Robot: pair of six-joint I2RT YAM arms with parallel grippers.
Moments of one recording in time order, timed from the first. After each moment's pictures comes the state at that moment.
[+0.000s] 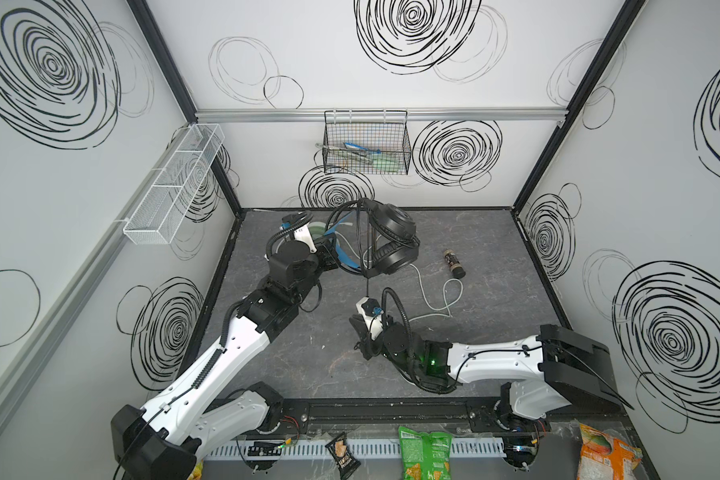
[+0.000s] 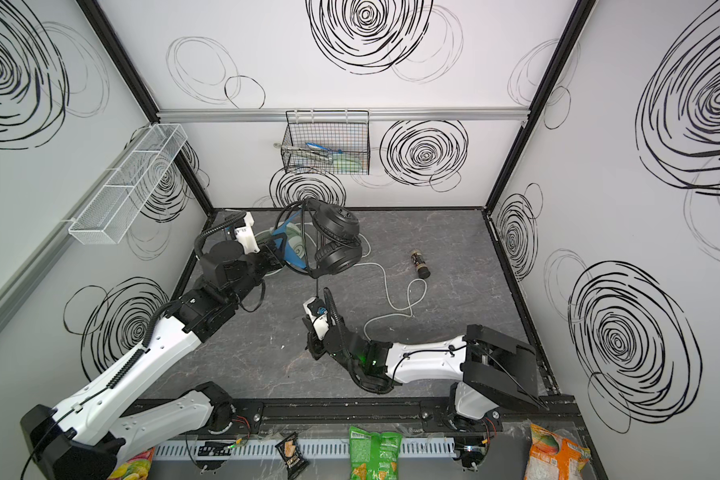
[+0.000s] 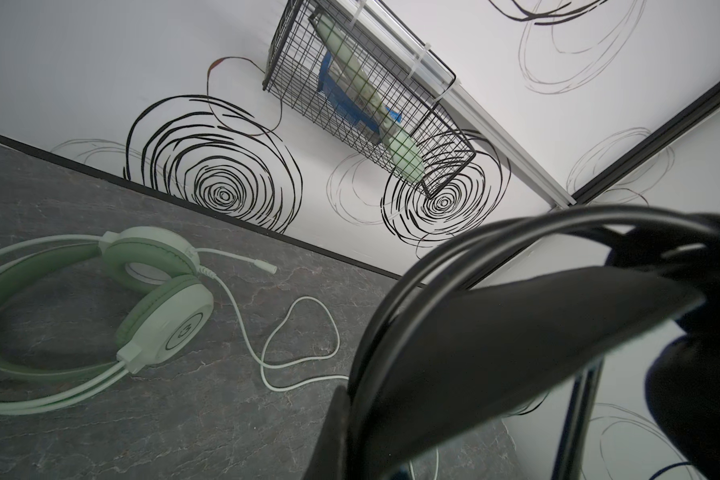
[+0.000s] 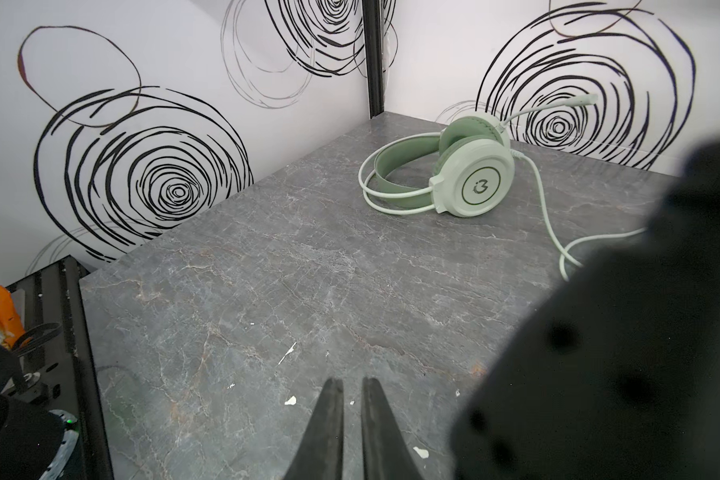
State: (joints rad) left arm -0.51 1.03 0.97 -0.13 -0.19 -0.68; right arm 1.34 1.50 0.68 0.53 0.44 0.26
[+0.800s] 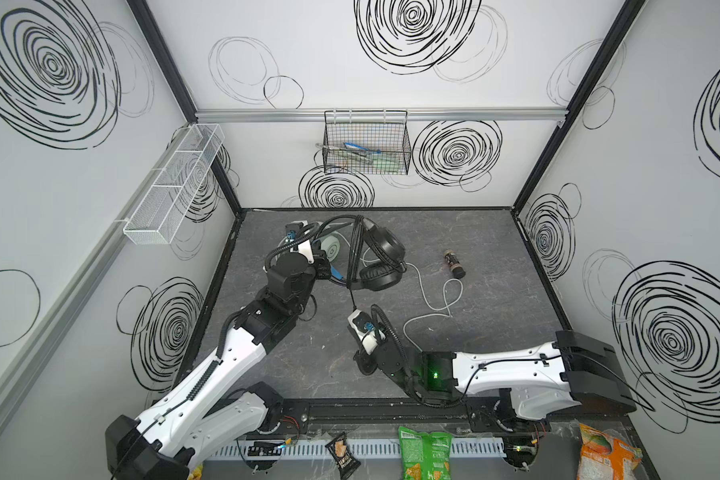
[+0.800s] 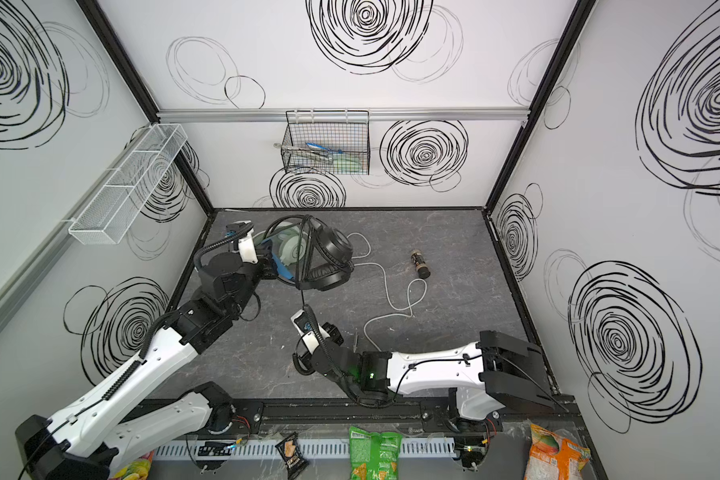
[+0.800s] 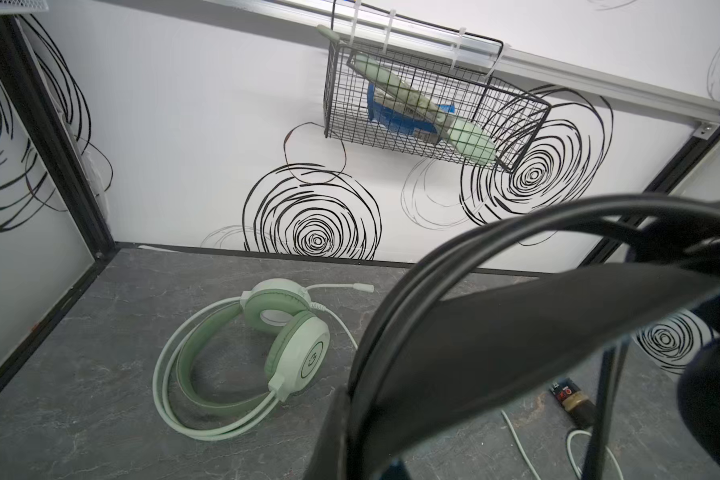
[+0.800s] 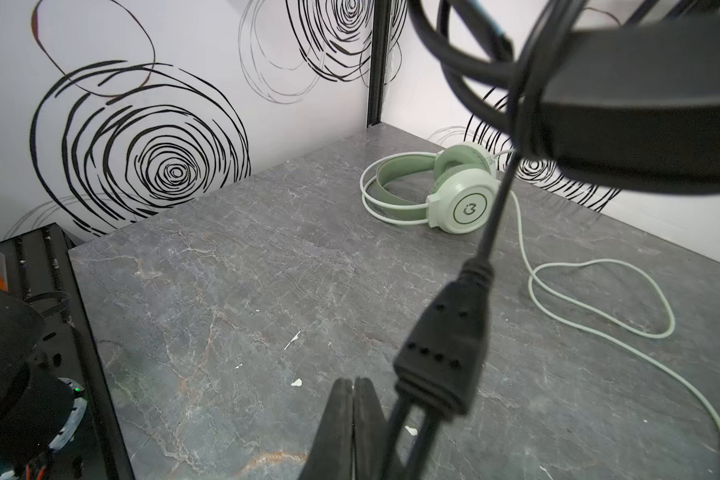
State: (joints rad) left arm -0.53 0.95 0.87 -0.12 -0.41 -0.27; right arm 1.48 1.42 0.78 0.31 0.64 0.17
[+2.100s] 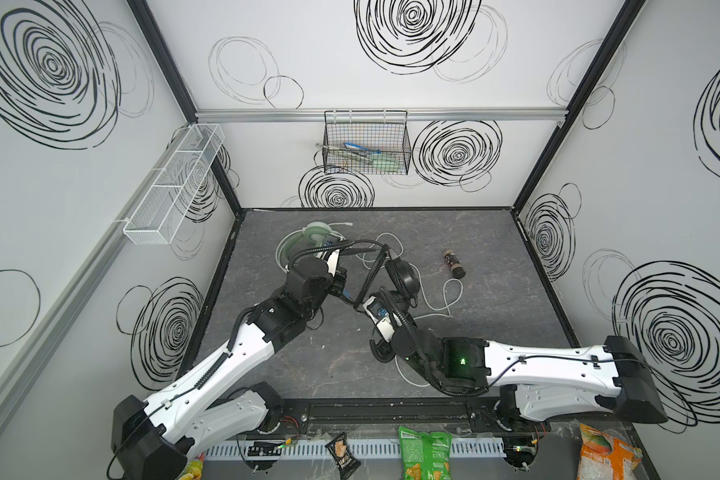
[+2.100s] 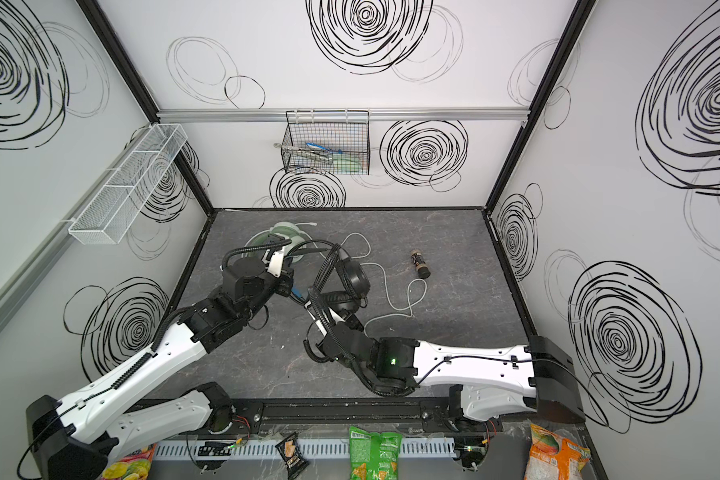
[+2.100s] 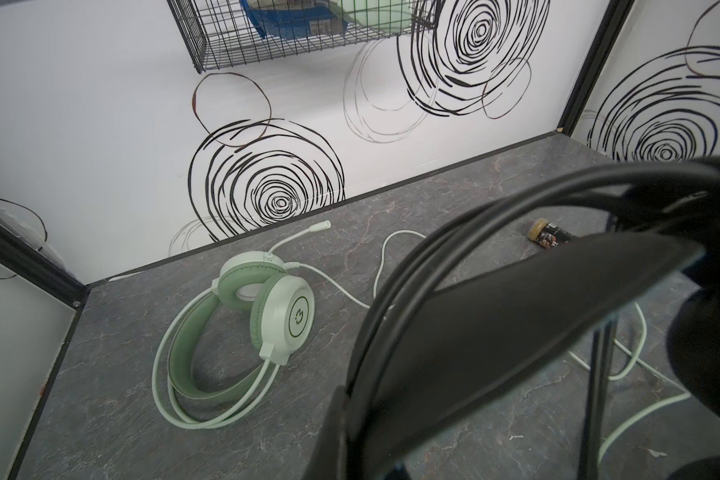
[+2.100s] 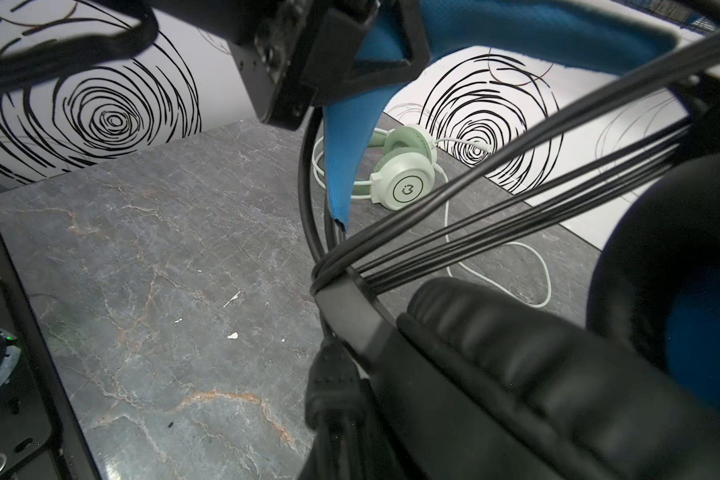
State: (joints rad) left arm -0.64 1.02 0.88 -0.22 -0.35 -0.04; right arm 1.39 1.22 0.87 -0.11 0.62 0.14
